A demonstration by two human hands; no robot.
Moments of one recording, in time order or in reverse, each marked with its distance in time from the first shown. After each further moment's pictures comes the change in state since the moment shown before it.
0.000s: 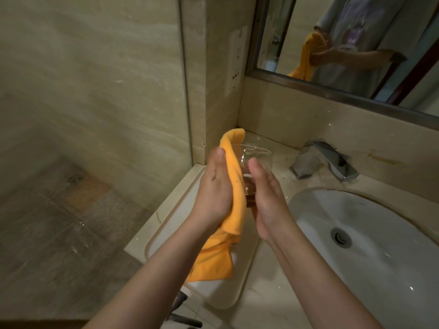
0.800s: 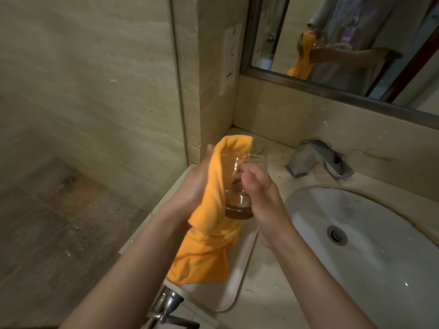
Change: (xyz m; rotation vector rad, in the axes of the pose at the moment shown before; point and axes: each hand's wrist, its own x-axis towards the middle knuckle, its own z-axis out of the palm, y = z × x) left_hand 0.026 -0.002 -0.018 -0.182 -0.155 -0.381; right_hand -0.006 0.002 -0.009 -0.086 -0.071 -0.074
